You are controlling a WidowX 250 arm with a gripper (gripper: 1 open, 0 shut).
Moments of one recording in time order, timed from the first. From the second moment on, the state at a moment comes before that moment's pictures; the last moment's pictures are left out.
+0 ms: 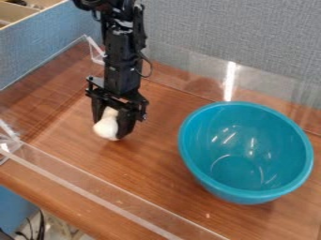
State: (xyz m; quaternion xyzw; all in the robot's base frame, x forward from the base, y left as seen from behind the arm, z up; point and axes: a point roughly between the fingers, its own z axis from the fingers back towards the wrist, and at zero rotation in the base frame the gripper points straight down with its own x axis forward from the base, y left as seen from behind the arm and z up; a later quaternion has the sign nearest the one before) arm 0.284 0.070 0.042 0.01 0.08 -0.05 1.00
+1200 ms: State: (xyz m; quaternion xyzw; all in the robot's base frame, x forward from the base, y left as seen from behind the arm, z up) arm 0.285 0.072 0.040 0.00 0.09 -0.04 1.00
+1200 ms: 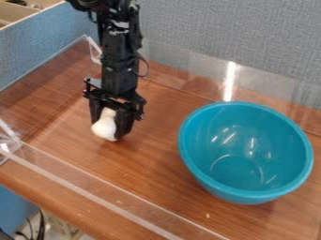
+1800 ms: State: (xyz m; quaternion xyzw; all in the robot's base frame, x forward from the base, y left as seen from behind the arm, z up) arm 0.278 0.062 0.034 -0.03 0.09 -0.06 0.99
